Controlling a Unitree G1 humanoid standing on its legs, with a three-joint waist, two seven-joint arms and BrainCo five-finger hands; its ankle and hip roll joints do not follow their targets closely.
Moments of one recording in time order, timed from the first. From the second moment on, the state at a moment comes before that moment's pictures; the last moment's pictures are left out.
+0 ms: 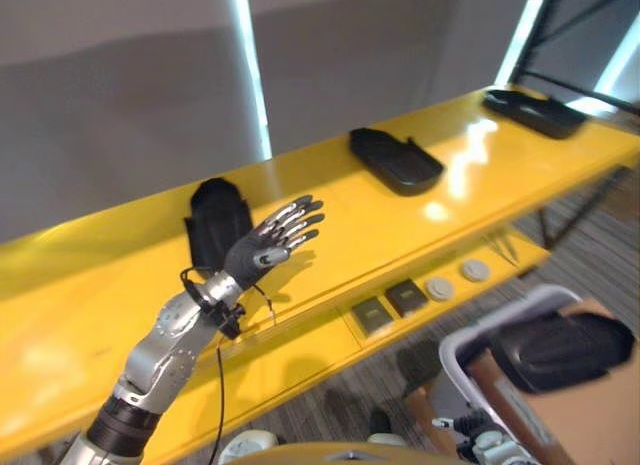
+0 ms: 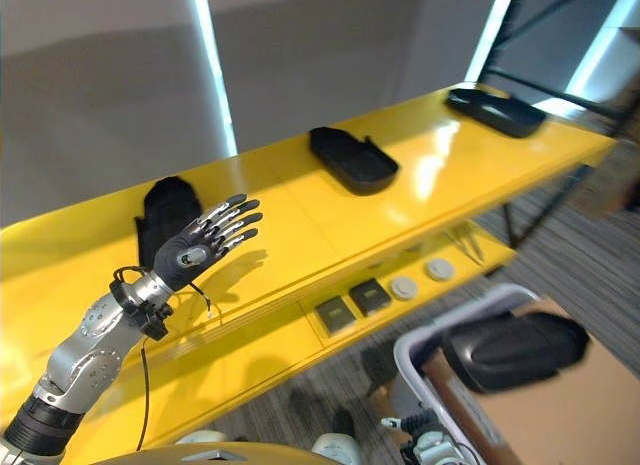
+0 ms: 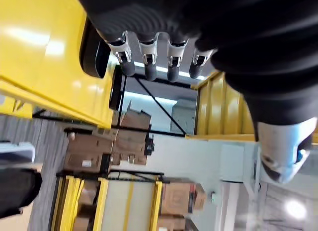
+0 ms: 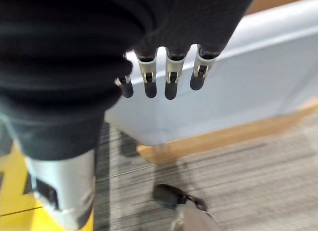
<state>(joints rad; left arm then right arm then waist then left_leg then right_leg) -0.10 0.47 -0.29 -0.31 -0.78 0.06 -0.38 0.07 -0.39 0.22 1.00 0.01 0.17 -0.23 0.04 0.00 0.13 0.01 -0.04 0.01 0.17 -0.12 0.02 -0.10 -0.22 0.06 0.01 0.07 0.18</state>
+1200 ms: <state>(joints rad) -0.06 0.49 -0.40 0.31 -0.06 -0.01 -0.03 -0.03 -0.46 0.27 0.94 0.13 0.13 -0.27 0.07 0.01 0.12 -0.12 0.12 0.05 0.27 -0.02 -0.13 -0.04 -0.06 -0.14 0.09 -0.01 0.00</state>
